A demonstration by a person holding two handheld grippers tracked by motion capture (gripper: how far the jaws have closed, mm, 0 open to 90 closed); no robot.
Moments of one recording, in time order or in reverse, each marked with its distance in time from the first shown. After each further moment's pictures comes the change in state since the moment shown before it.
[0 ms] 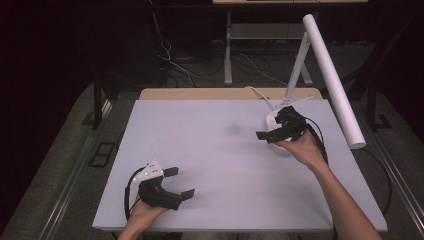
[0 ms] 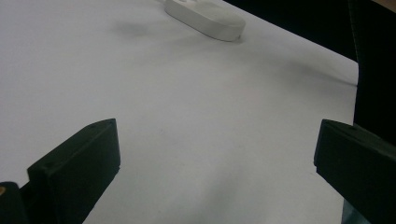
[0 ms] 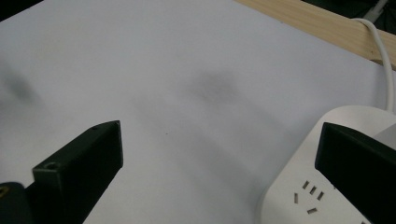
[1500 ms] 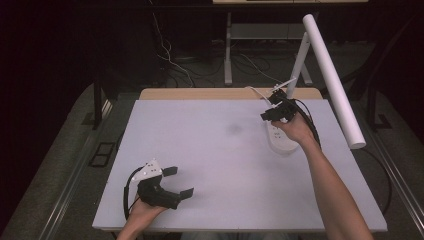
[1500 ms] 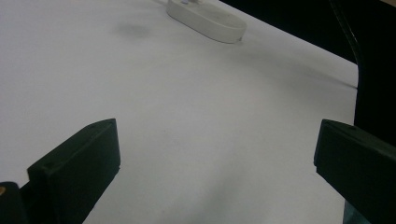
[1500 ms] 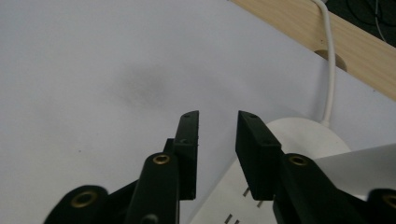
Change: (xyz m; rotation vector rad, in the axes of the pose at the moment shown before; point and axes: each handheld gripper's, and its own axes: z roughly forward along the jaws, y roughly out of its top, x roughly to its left) left arm 0.002 0.000 -0.002 -0.008 0.000 -0.007; right arm -0.042 0.040 0.043 0.167 -0.150 -0.022
